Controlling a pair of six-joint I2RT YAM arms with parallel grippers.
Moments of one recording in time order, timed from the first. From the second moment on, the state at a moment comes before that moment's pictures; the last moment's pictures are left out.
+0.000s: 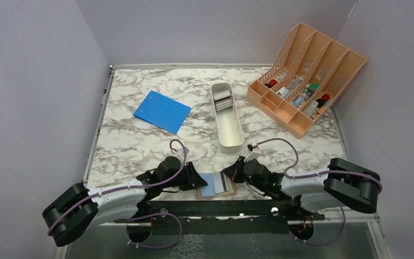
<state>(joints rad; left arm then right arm) -0.88 0.97 0.11 0.26 0.25 -1.10 1.10 1.31 0.20 0.59 0.32 1.05</state>
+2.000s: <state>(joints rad) -0.90 0.89 0.14 0.21 0.22 -1.08 1.15 1.17 0.13 0.48 0.40 1.16</state>
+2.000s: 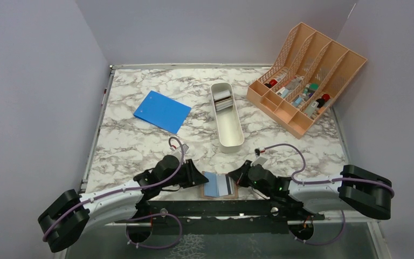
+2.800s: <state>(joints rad) -0.89 0.91 0.12 0.26 0.22 -1.10 1.15 1.16 0.12 0.48 0.41 1.16</state>
